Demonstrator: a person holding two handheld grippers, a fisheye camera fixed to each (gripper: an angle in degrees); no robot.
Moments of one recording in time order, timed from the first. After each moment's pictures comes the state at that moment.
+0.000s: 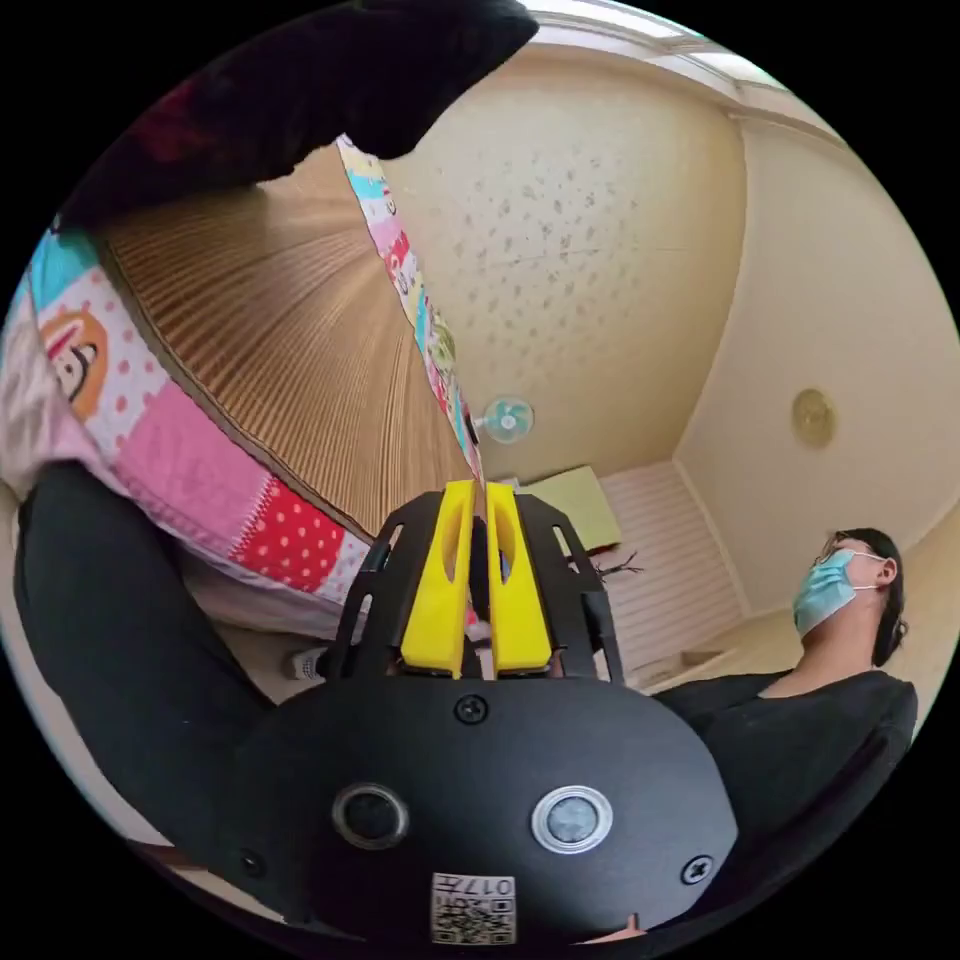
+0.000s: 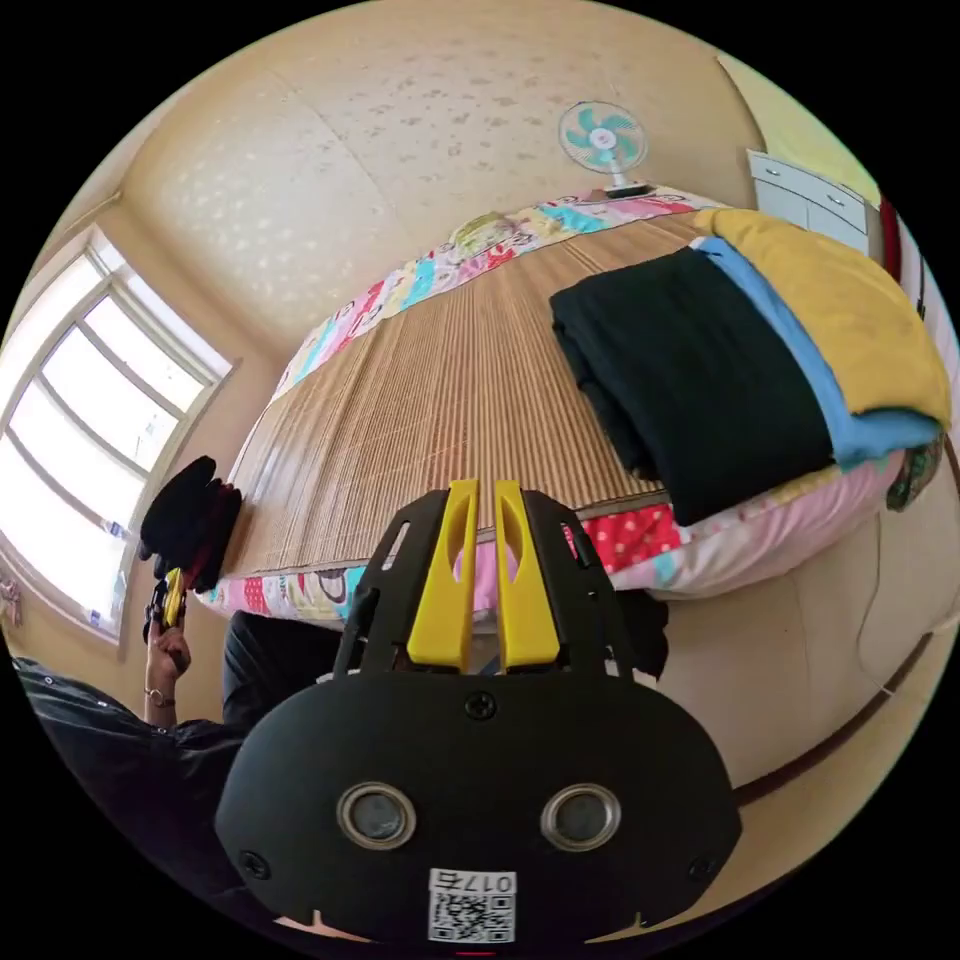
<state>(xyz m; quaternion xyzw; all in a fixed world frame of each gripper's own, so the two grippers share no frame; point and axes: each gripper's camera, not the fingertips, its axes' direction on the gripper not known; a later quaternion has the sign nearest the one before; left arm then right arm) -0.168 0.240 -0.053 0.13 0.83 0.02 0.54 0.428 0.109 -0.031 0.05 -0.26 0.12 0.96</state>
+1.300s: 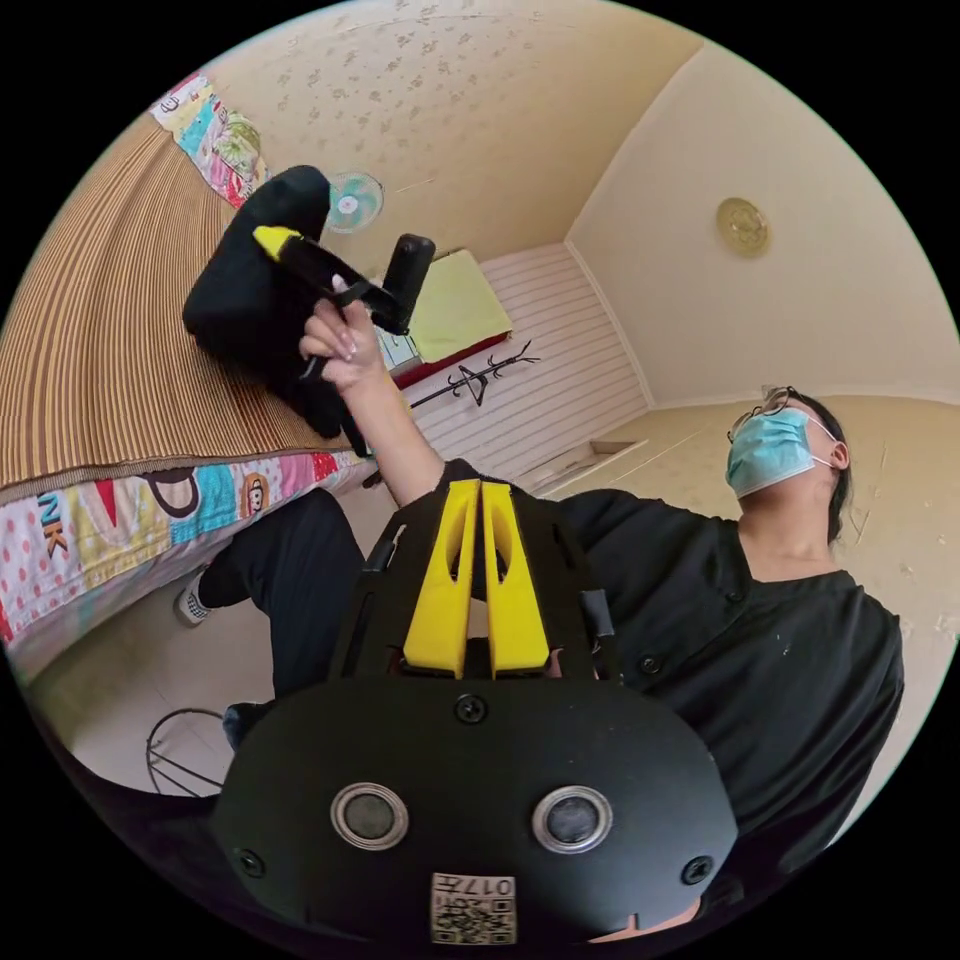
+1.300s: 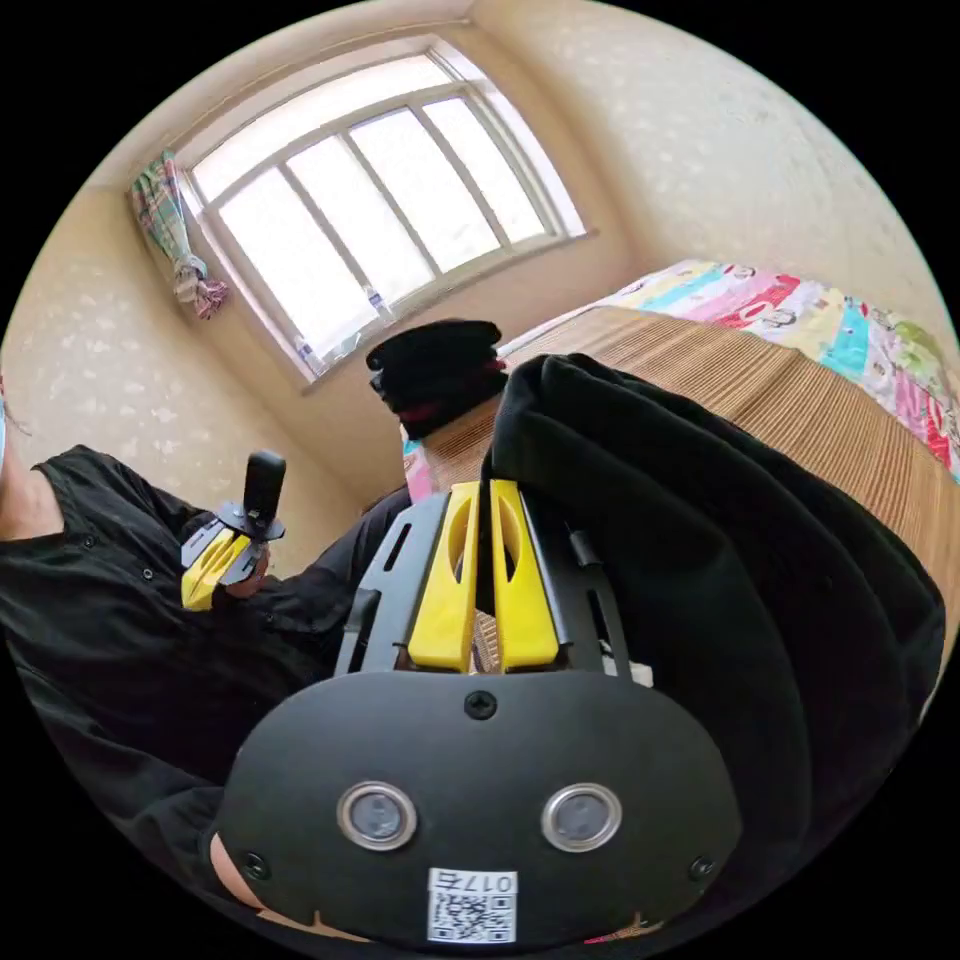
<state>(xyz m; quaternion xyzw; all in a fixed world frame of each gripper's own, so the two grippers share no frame) -0.107 0.329 -0.102 0.13 0.82 0.21 0.52 0.019 0.041 -0.117 -0.07 -0.62 -0.39 0.68</state>
